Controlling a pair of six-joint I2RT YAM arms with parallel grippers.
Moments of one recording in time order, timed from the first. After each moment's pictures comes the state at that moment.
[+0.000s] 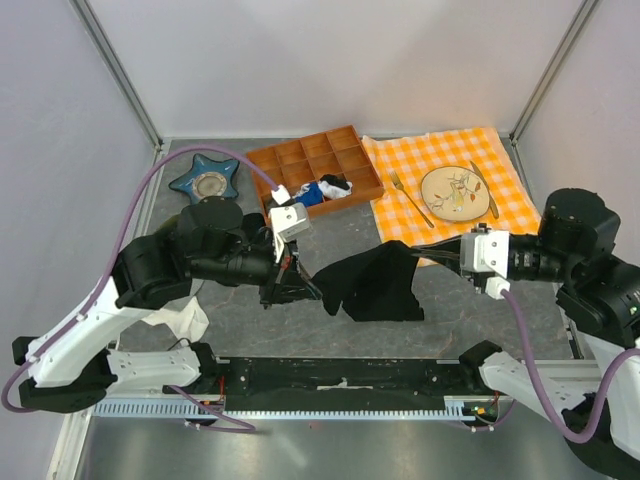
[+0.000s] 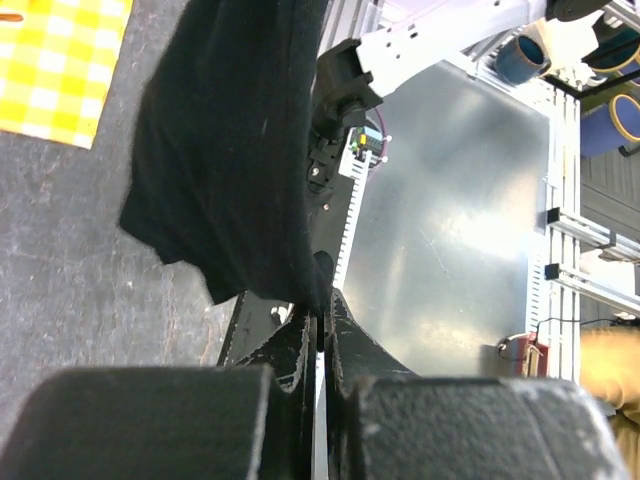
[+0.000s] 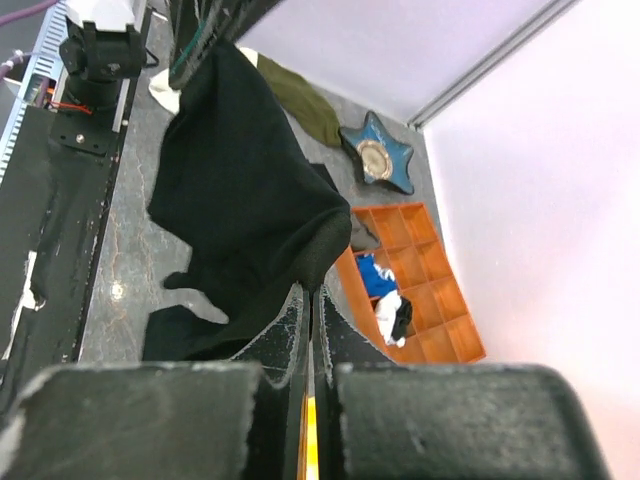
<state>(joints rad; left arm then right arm) -1.05 1.05 1.54 -0.92 0.42 -0.21 0.51 0.91 1.64 -1.04 -0.85 -0.82</state>
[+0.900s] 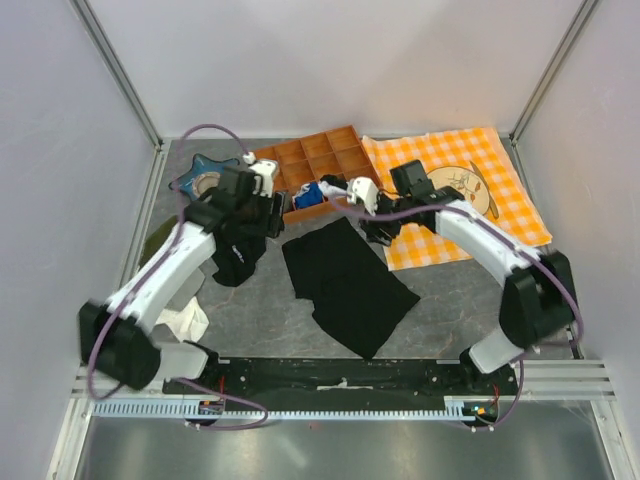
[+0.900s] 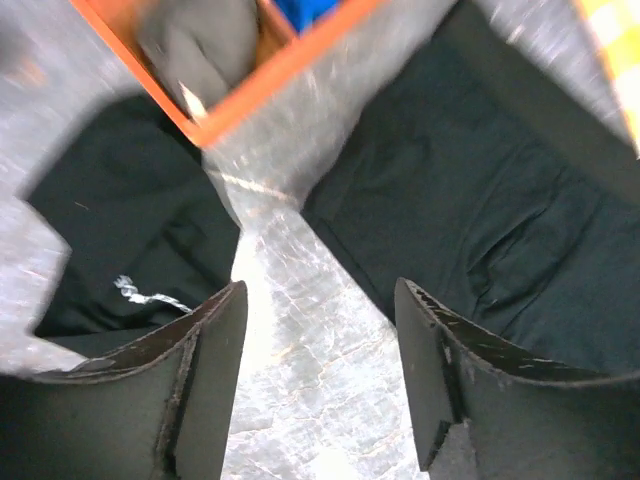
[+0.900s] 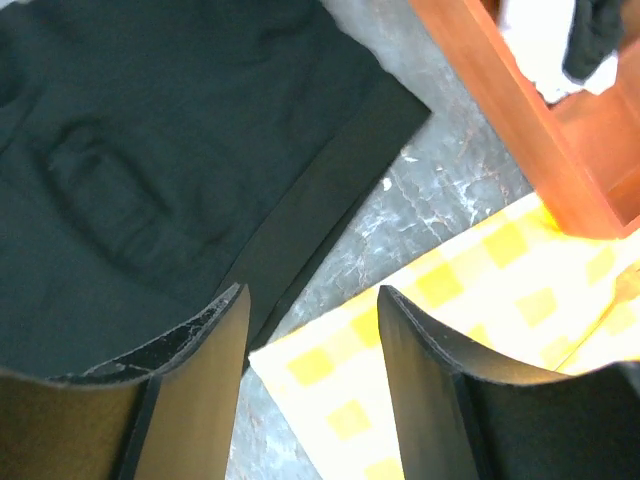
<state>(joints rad) -0.41 1.44 1.15 -0.63 0.07 -0.11 0.45 1.68 1.28 -0.53 -0.40 -0.58</state>
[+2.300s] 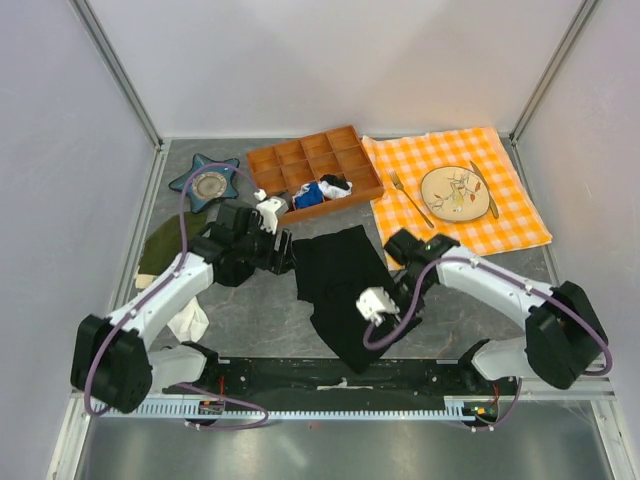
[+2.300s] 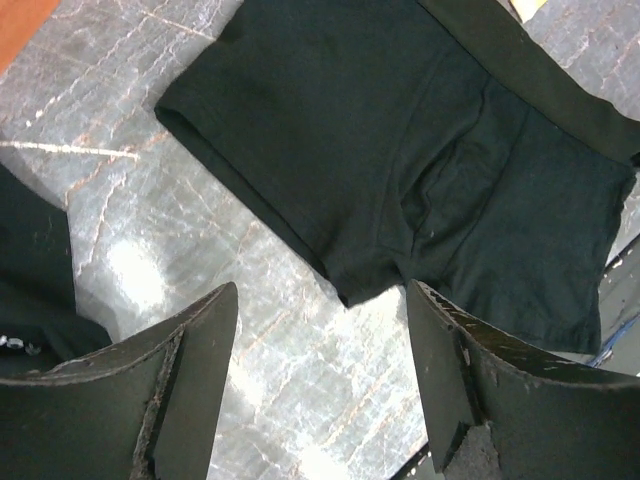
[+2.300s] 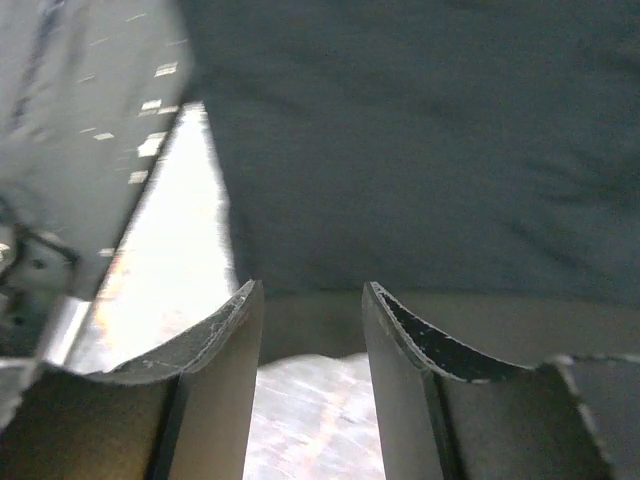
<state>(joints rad) -0.40 1.16 0.78 -0.40 0.38 -0.07 0.69 1.34 0.80 -1.01 -0.49 -1.44</state>
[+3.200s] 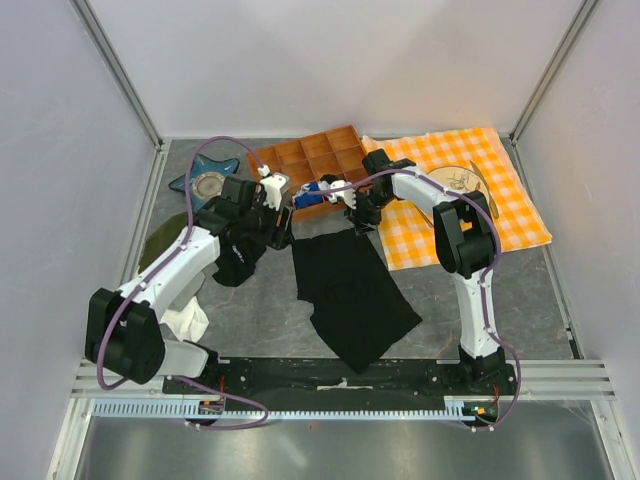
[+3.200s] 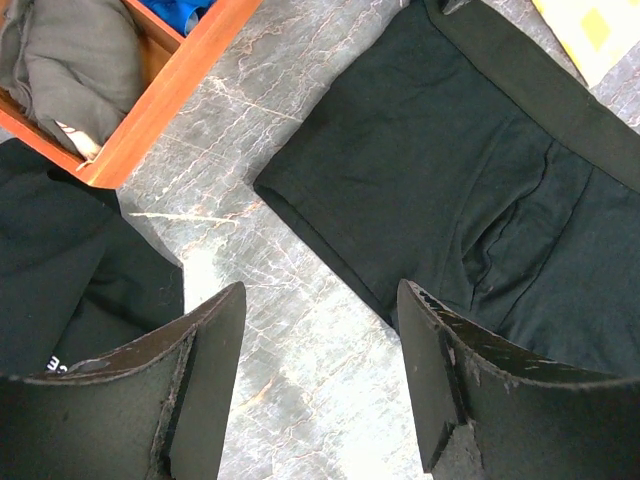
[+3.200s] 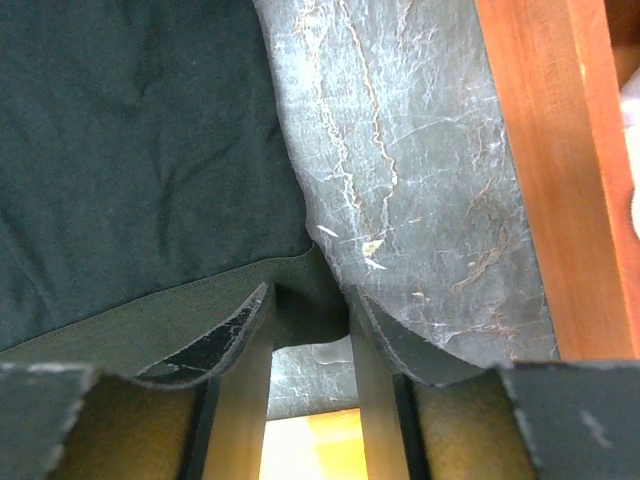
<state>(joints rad) -0.37 1.36 1.02 -0.46 0.29 0.04 0.40 2.24 1.77 -0.83 -0.55 -1.05</state>
